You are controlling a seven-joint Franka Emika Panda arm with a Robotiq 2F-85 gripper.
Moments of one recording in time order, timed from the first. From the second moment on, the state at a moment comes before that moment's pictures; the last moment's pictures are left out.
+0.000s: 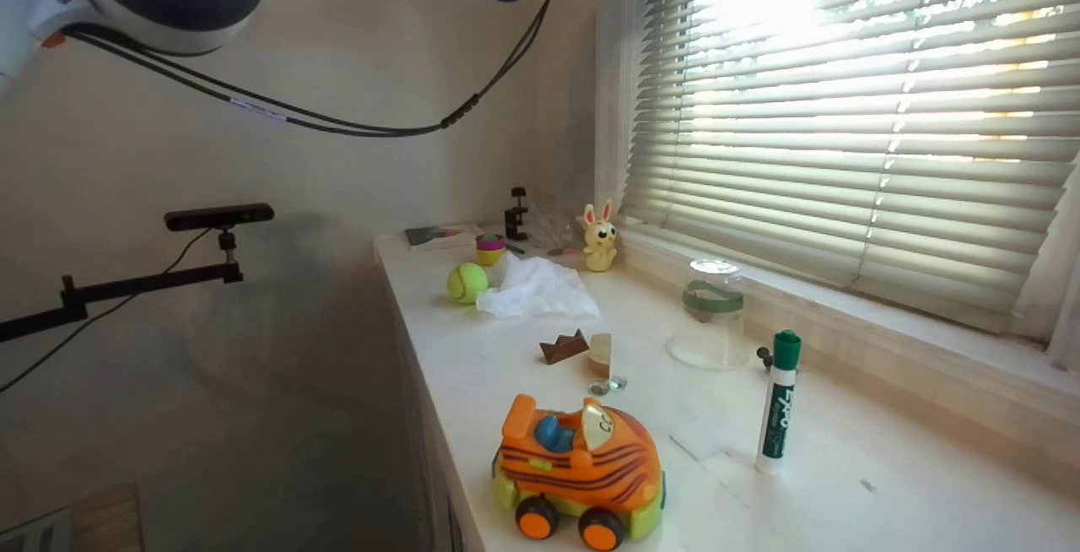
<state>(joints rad) -0.02 0.61 -0.04 -0.82 -0.31 2.90 -0.09</state>
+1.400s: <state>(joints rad) 0.12 0.52 -0.14 -0.89 -0.31 2.81 -0.03</state>
